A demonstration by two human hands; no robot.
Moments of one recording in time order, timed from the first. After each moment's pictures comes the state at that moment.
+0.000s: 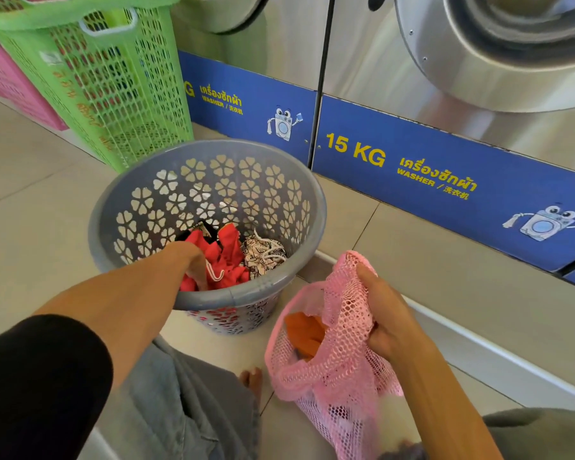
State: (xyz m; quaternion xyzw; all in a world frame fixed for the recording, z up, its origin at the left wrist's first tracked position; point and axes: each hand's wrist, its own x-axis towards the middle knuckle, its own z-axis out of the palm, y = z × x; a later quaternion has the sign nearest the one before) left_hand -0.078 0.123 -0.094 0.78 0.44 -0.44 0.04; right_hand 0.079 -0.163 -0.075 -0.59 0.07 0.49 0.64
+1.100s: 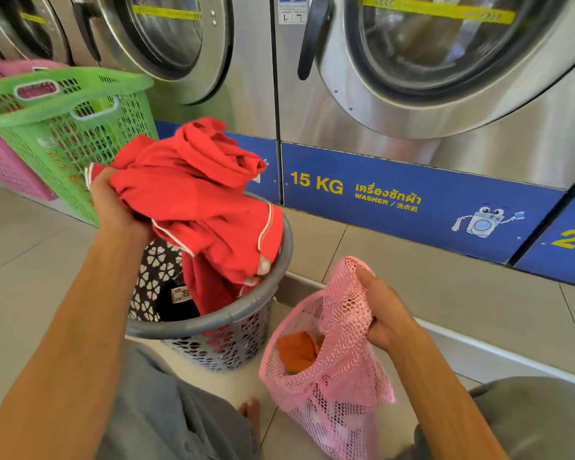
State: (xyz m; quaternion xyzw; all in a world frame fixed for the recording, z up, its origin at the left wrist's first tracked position) left_hand -0.098 0.089 0.083 0.35 0.15 0.51 0.77; right_hand 0.093 -0.210 -0.034 -0.57 0.06 0.43 0.70
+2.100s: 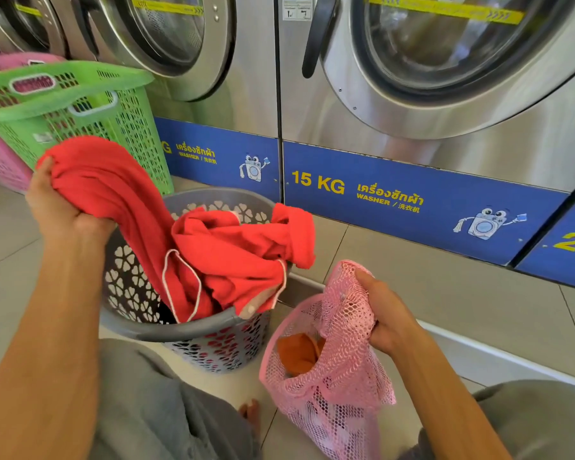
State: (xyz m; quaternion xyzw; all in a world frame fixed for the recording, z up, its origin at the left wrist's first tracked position) left_hand -0.146 0.122 0.088 0.20 0.13 0.56 0.79; right_hand 0.083 -0.208 -0.019 -0.57 0.07 0.44 0.69
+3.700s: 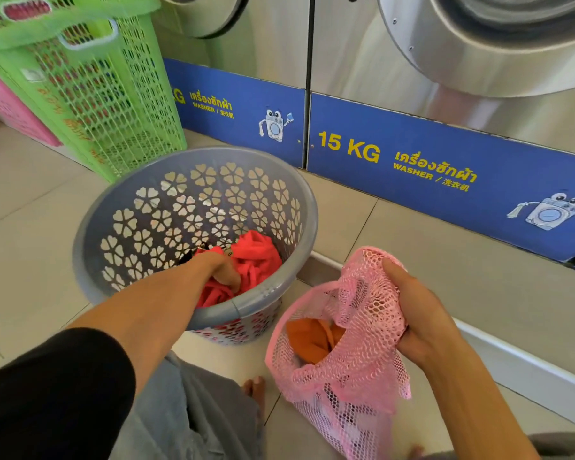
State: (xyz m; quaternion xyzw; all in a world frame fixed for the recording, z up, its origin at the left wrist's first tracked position) left_hand -0.034 0.107 -0.126 0.79 0.43 -0.40 0.19; right_hand 0.098 -0.193 -0.035 -0.58 0.07 0.45 0.68
